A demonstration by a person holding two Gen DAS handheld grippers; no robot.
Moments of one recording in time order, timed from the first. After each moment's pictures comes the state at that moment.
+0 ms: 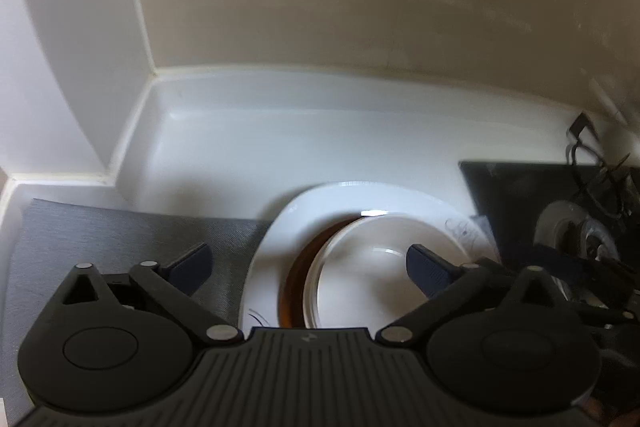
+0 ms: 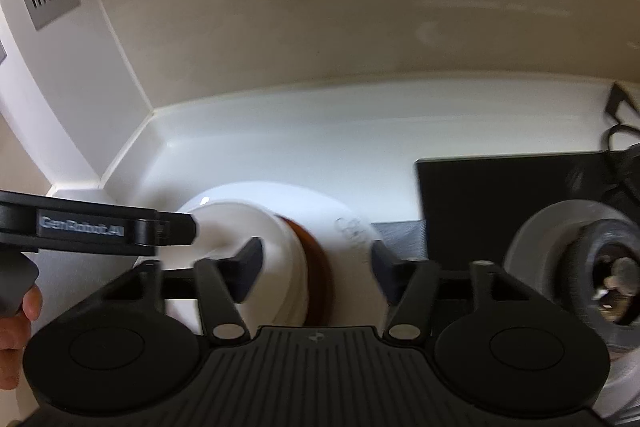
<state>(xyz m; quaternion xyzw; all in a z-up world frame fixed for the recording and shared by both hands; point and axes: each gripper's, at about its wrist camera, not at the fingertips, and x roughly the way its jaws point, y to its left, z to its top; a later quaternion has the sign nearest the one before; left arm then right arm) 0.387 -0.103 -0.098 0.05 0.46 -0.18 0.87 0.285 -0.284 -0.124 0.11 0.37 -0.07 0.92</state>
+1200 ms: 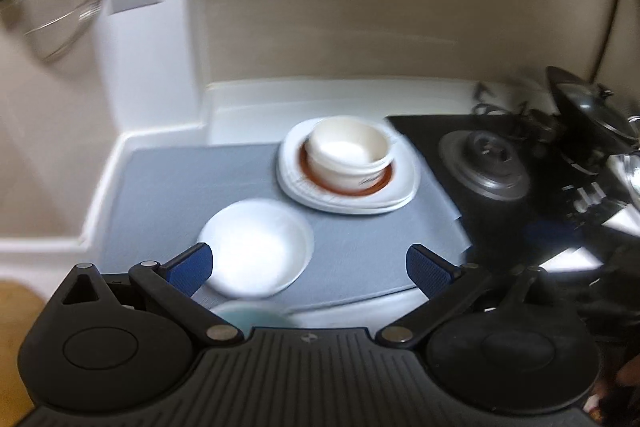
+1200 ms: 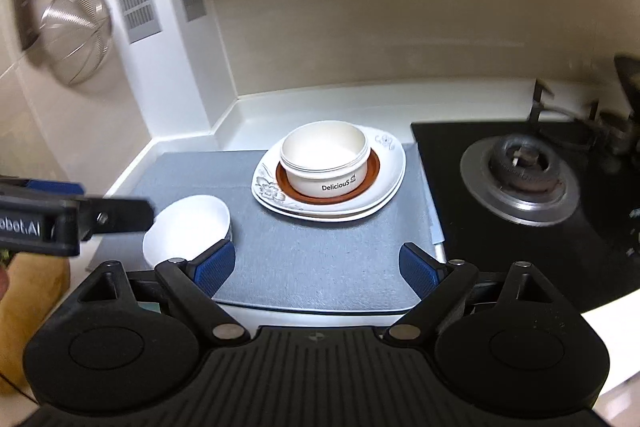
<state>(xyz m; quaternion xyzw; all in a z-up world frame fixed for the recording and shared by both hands) 0.121 0.049 -0.024 0.07 0.37 -0.23 0.90 0.043 -0.139 -0.068 0.07 0.31 -0.09 0.94</state>
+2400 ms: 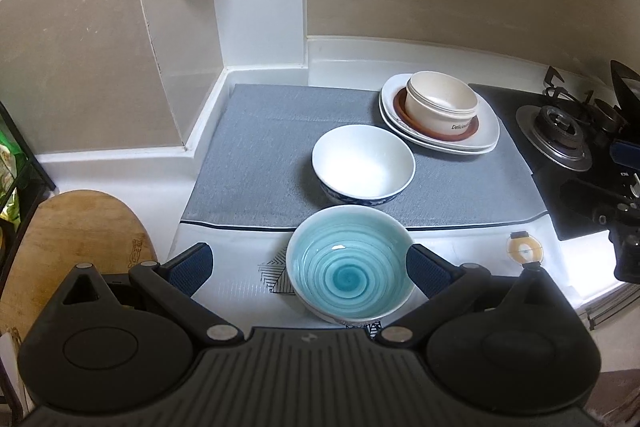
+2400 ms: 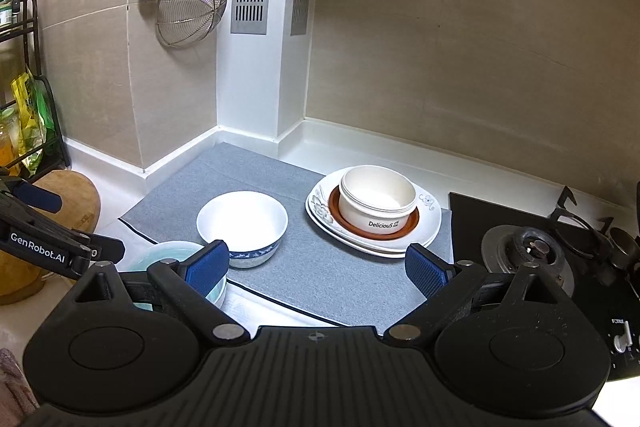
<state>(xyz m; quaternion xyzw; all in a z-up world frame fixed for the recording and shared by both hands) 0.085 0.129 -0.044 0.07 0.41 -0.13 0.90 0.012 -0.077 -0.048 -0.07 0.27 -0.01 0.96</state>
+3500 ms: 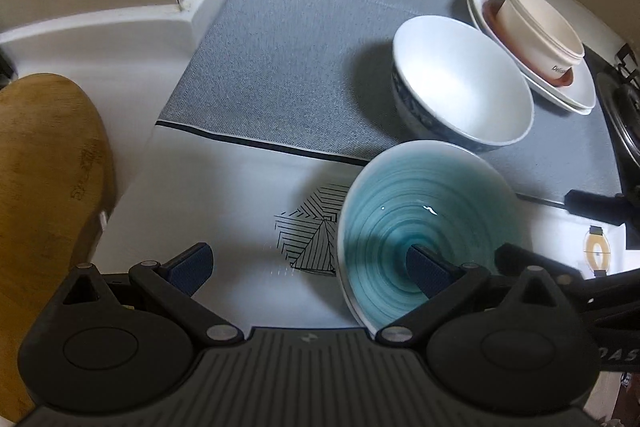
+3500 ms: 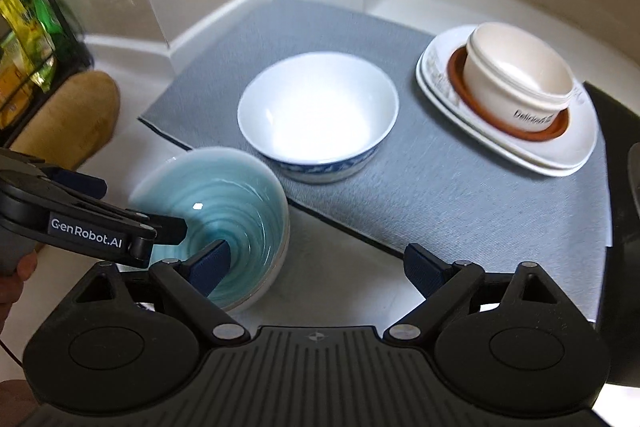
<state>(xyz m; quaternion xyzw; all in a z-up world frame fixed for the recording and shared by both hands) 0.175 0.142 -0.151 0.02 0.57 -0.08 0.82 0.147 -0.048 -0.153 -0.03 0.48 0.09 0.87</state>
